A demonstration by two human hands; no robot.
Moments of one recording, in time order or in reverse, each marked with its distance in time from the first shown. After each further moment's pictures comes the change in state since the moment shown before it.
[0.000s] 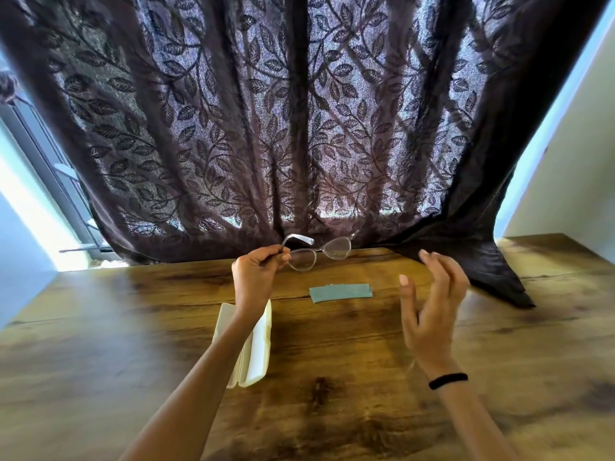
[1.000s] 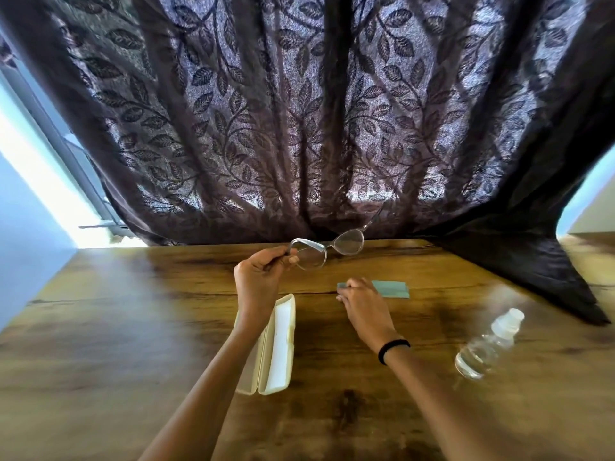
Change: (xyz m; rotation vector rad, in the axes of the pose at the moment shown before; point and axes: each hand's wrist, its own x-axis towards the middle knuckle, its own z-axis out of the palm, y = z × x) left_hand 0.005 -0.028 -0.025 0.042 0.069 0.072; right_hand -0.047 0.011 0.138 -0.208 -0.940 0.028
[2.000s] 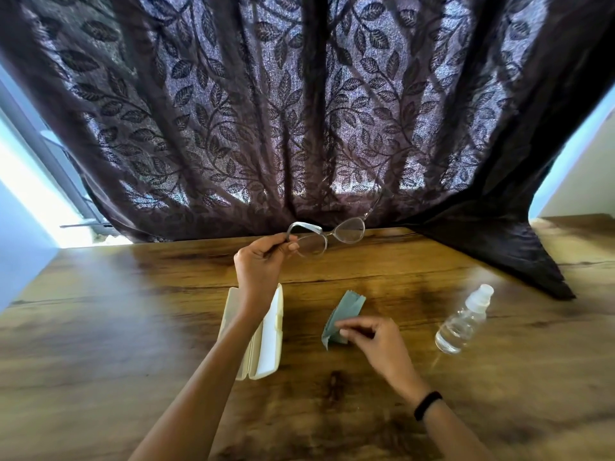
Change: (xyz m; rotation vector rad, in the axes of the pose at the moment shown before) left_hand -0.006 0.013 0.017 -0.085 -0.055 -0.013; right_hand -0.086 -0.014 -0.045 0.752 -0.056 0.349
